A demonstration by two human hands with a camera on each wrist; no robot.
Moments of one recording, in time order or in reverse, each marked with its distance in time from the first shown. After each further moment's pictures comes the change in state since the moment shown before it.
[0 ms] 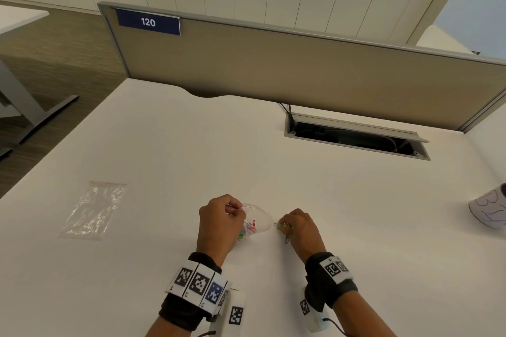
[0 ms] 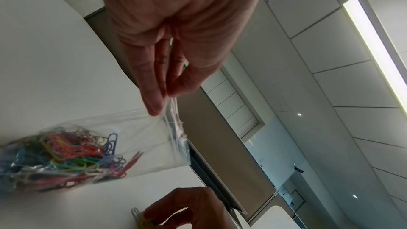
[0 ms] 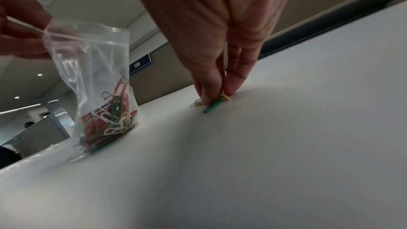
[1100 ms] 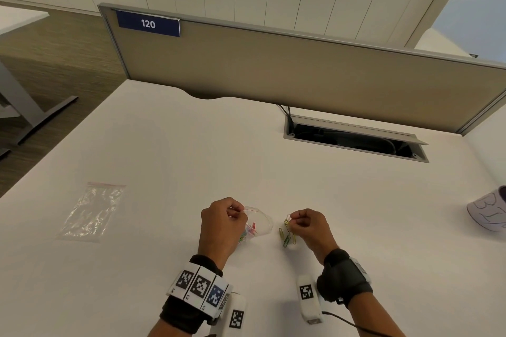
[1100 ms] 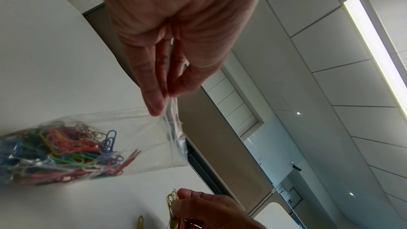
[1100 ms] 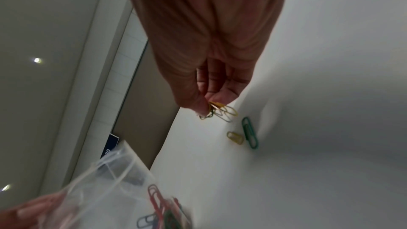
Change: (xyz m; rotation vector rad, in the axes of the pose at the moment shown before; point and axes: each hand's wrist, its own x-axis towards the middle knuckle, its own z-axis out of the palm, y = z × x) left_hand 0.001 -0.001 0.005 -0.015 -0.008 0.005; right_hand 0.004 0.018 -0.021 0.819 0.033 0.299
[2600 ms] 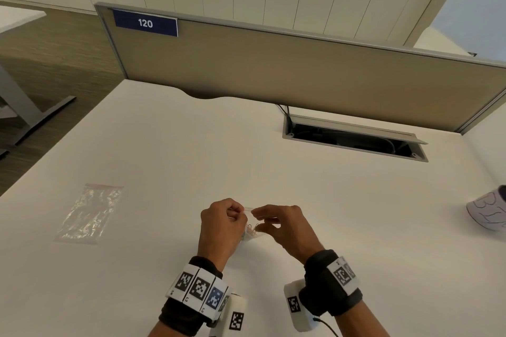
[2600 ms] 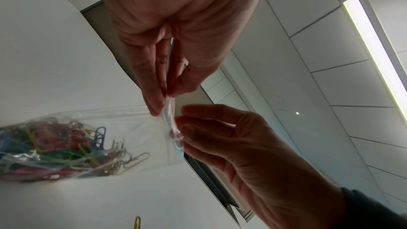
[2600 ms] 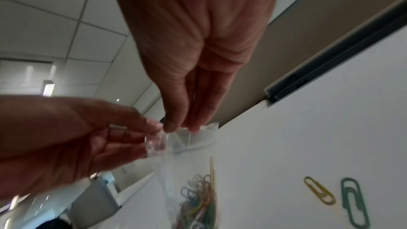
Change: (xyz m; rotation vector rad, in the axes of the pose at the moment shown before) left_hand 0.000 0.002 0.002 0.010 -0.010 0.001; right_hand -0.041 -0.071 0.037 -0.456 -0.256 -0.475
